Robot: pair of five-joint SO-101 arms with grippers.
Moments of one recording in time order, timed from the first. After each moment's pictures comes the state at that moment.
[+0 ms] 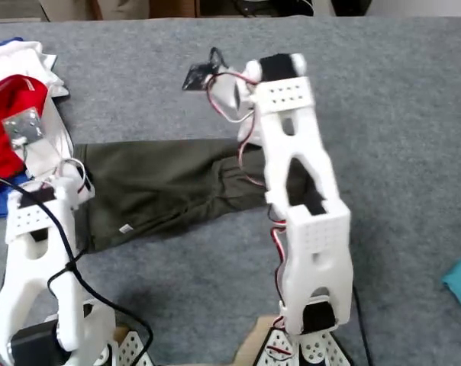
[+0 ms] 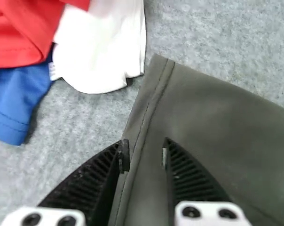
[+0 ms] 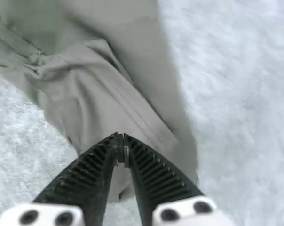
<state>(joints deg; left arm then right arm) -21.2 -27.0 52.4 35.6 -0.3 -15.1 37.0 -47.0 101.1 49.7</state>
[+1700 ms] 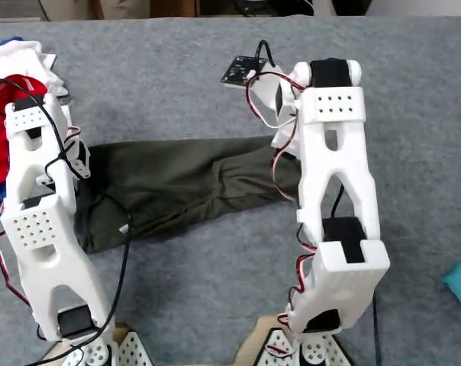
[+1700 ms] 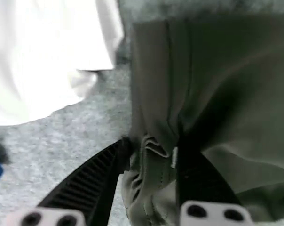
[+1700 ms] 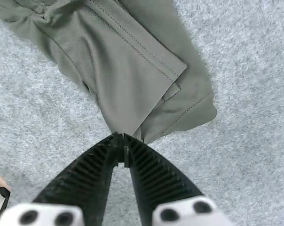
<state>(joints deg) -21.4 48.9 -29.5 96.9 -17.1 -7.3 16.4 -25.3 101.3 47.0</state>
